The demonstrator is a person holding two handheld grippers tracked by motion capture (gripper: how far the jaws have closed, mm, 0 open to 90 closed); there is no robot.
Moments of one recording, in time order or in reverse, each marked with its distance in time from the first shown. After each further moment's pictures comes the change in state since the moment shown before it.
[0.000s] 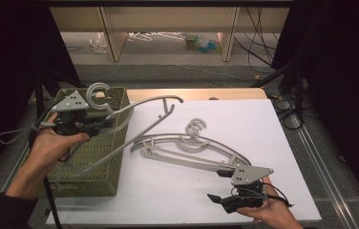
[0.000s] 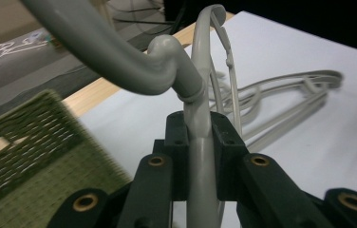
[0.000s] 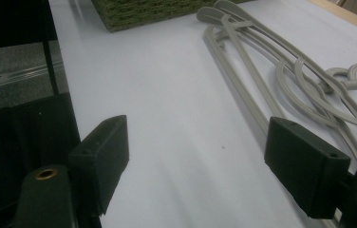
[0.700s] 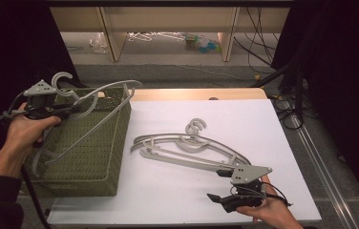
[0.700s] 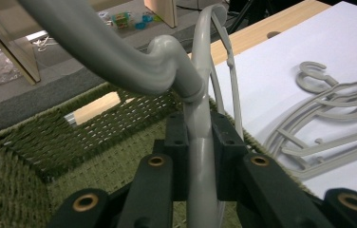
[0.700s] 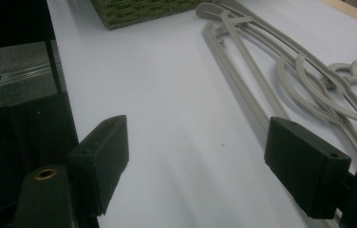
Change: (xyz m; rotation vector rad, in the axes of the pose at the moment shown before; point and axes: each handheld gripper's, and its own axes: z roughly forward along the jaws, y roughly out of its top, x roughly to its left) left arm 0.087 -0.035 -0.009 0.028 0.173 -0.137; right arm -0.002 -0.002 0.004 -0.004 0.001 0.013
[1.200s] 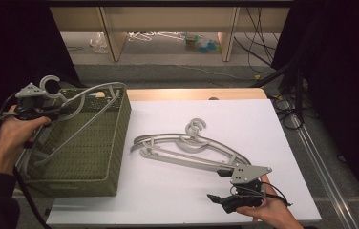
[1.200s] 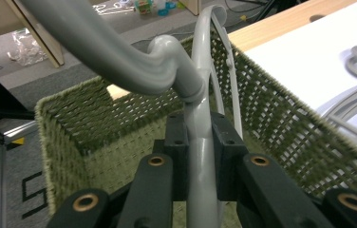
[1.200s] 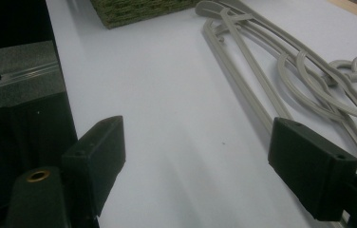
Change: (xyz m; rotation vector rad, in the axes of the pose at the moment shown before) left arm 0.035 -0.024 0.003 0.042 0.079 -0.019; right arm -0.001 -0.002 0.001 0.004 0.001 0.007
